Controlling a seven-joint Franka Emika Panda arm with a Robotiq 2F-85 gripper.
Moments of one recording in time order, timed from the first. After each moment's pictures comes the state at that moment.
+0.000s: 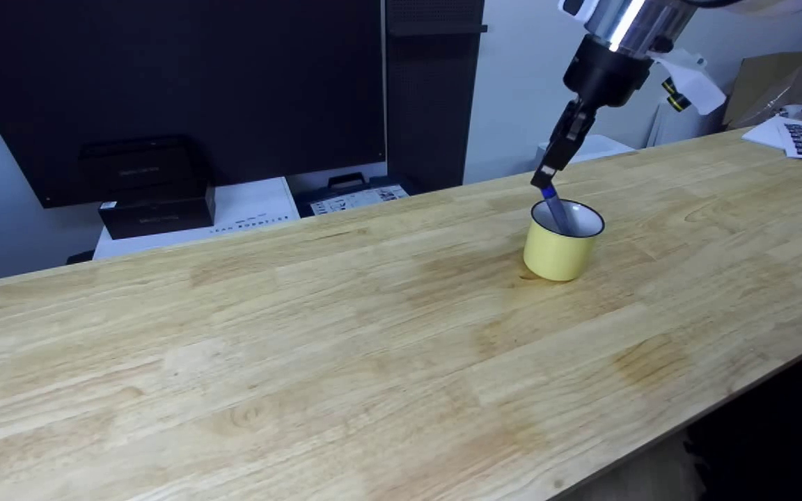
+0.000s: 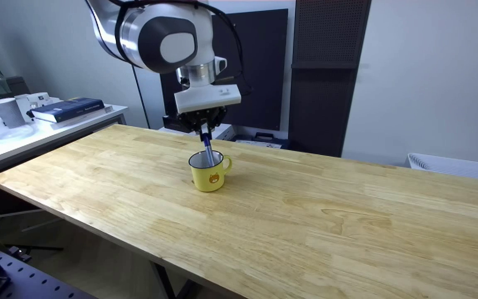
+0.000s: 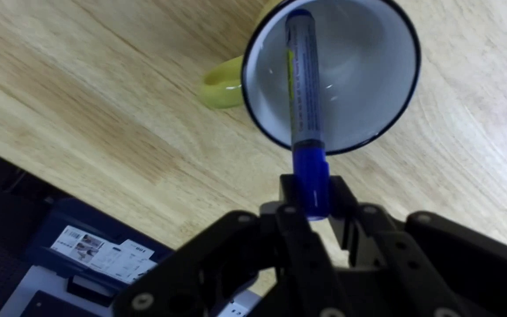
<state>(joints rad) -0.39 0.43 0.29 -2.31 0.20 2.93 -0.98</state>
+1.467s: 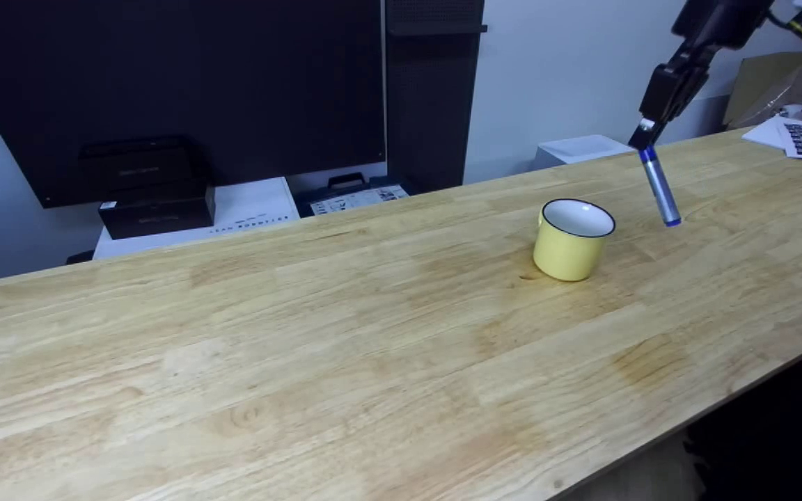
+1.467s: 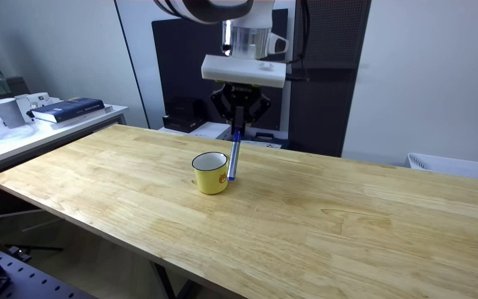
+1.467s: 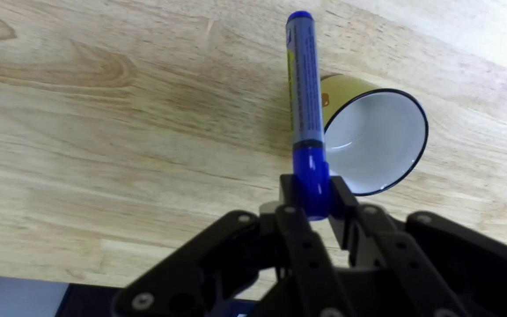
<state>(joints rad) -0.36 0.30 0.01 -2.24 0.33 2.54 -0.84</state>
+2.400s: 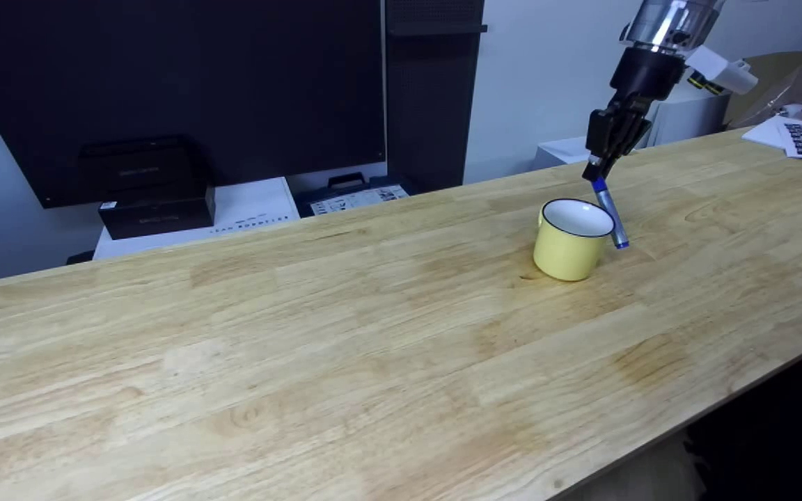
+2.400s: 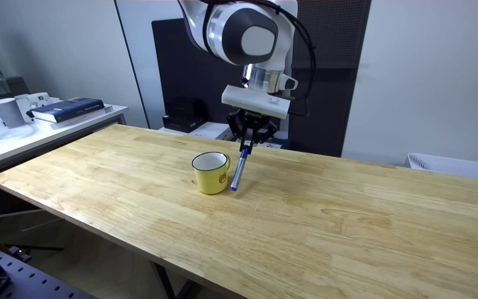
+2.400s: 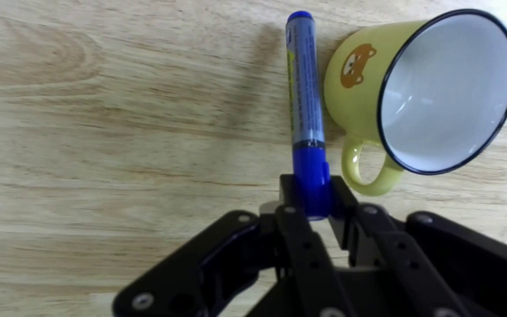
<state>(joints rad) -0.35 0.61 0.01 -1.93 0.33 2.44 -0.69</state>
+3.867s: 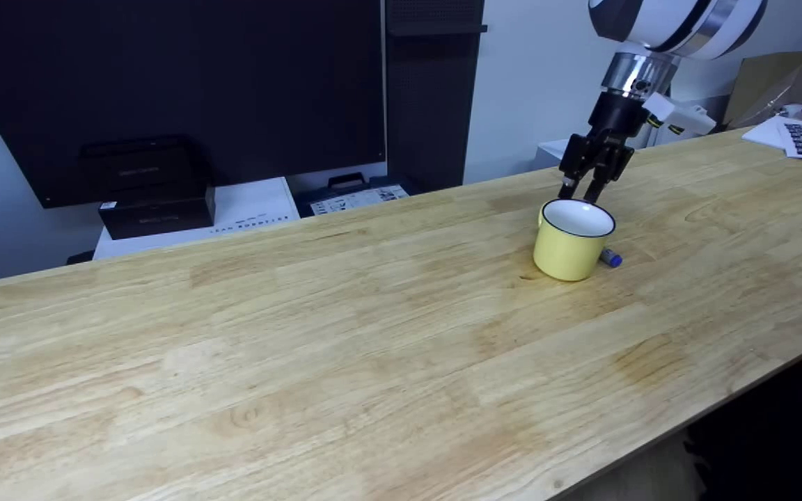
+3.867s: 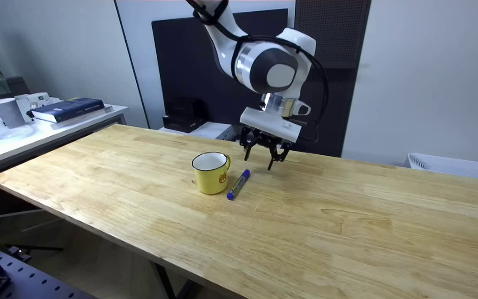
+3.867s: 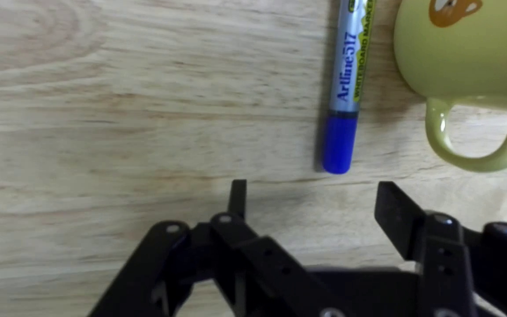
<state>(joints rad) -0.39 0.86 0.02 -1.66 0.33 2.37 -0.61</state>
